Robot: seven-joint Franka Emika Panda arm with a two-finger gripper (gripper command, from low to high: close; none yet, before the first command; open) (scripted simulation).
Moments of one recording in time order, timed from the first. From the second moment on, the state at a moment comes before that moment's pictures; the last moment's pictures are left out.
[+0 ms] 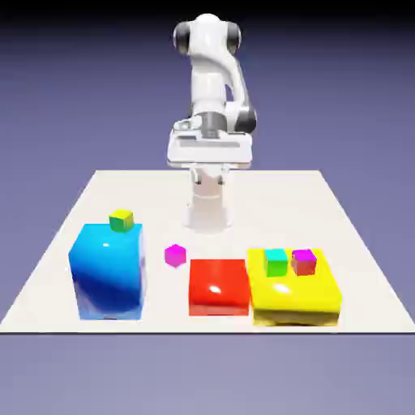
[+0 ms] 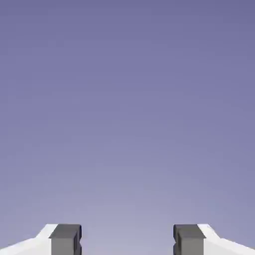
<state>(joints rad) 0.02 -0.55 -0.04 -2.82 -0.03 3.02 0.78</state>
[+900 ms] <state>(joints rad) 0.13 -0.20 -0.69 -3.06 -0.31 2.79 1.27</state>
